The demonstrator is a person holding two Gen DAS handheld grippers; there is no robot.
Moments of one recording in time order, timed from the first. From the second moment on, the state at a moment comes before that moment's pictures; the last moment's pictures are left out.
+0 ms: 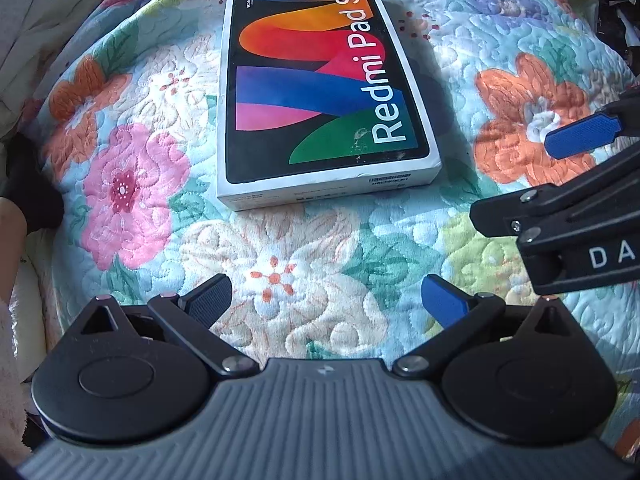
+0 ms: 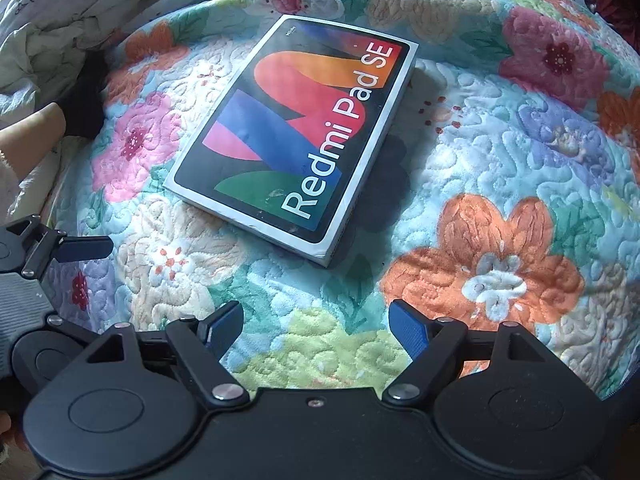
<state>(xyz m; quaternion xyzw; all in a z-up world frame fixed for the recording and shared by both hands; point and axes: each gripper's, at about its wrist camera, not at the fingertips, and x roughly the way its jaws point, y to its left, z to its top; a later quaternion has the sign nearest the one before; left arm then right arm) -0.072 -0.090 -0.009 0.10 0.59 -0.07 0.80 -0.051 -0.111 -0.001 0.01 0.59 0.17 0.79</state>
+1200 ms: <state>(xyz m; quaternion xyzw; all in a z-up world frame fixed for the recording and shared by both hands) -0.072 -0.088 -0.005 0.09 0.59 -0.10 0.80 -0.048 -0.113 -0.009 0.01 0.61 0.17 0.77</state>
